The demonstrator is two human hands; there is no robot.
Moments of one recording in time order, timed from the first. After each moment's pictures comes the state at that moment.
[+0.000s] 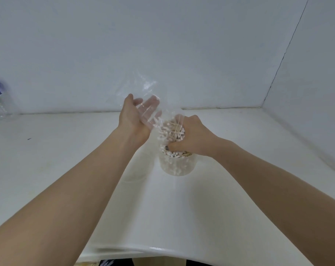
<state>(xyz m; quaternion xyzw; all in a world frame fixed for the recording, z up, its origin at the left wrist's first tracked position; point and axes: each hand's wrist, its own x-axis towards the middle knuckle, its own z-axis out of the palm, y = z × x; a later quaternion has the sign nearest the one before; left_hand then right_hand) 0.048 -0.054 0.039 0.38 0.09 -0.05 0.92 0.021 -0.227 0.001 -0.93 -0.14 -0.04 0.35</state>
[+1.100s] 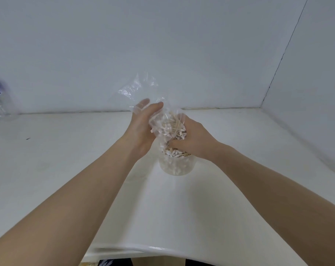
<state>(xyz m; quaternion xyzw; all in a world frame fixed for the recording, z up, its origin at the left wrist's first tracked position) 0.033 -0.057 0.018 0.52 0.00 -0.09 0.85 0.009 -0.227 -0.002 -0.89 -0.14 -0.06 0.42</state>
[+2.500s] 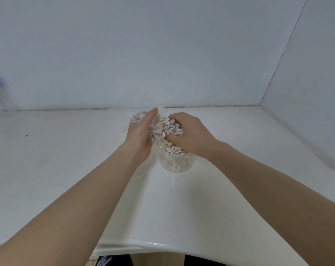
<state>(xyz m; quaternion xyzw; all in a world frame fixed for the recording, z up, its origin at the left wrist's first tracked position) 0.034 -0.057 -0.010 0.55 0.00 -0.05 0.83 0.012 -0.220 -0.003 -0.92 -0.15 -0.12 0.34</state>
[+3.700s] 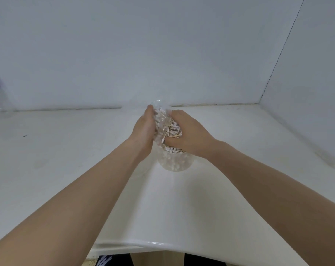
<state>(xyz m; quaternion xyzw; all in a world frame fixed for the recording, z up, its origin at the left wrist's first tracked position) 0.038 -0.074 0.001 0.65 0.06 -0.06 0.76 0.014 -0.223 -0.010 -0.92 -0.18 -0.12 0.34</state>
